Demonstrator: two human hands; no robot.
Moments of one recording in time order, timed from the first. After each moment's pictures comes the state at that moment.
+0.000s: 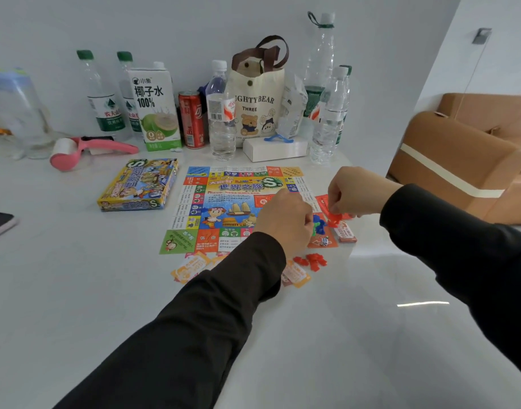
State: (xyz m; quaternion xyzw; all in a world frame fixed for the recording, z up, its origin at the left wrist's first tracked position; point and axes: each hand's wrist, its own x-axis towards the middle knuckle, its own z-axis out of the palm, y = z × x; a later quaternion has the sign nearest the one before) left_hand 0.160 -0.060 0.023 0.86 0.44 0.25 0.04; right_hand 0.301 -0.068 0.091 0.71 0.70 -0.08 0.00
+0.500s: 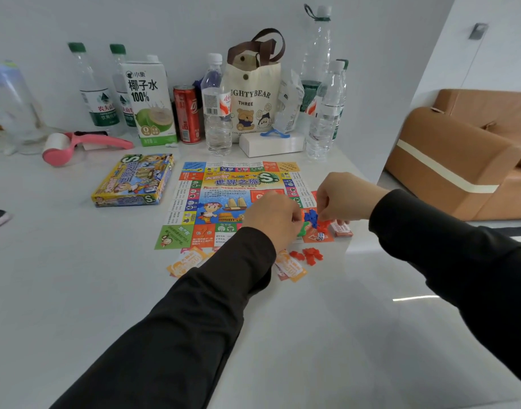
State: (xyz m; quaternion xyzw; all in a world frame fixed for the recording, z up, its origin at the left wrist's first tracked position) left_hand 0.152 -0.057 0.019 0.85 0.48 0.22 0.09; right_hand 0.293 -0.069 0.076 0.70 0.70 -0.12 0.01
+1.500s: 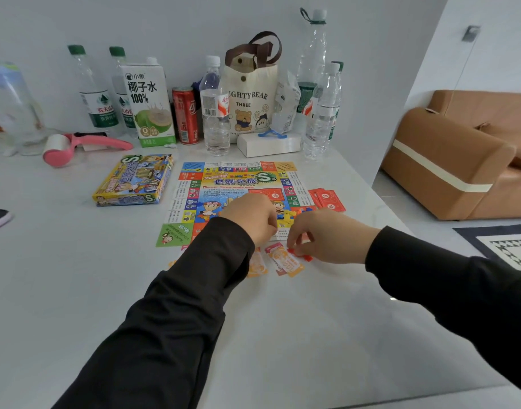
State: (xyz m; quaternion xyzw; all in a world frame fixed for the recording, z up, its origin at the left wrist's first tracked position) left_hand 0.116 -0.067 0.040 0.87 0.48 0.11 0.11; right_hand 0.271 -0.112 0.042 0.57 0.82 -0.09 -0.01
